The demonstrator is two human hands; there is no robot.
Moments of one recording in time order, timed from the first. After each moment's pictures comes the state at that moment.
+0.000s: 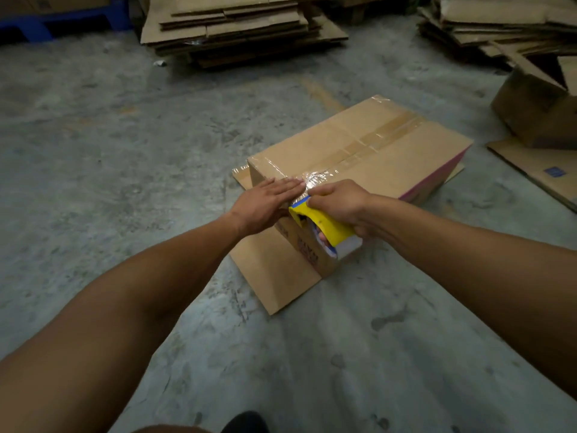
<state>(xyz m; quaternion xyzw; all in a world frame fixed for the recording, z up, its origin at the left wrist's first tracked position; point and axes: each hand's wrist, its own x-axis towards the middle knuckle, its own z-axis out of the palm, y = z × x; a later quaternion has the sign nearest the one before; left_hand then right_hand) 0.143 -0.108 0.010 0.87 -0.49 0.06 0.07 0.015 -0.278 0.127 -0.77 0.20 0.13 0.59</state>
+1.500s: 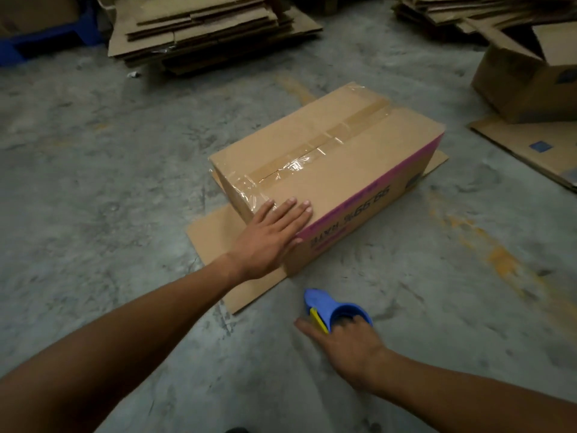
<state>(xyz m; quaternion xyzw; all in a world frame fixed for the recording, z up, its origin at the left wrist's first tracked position) 0.069 -0.151 0.005 0.87 -0.49 0.06 -0.02 -0.123 -0.299 -0.028 -0.96 -0.15 0.25 0.03</state>
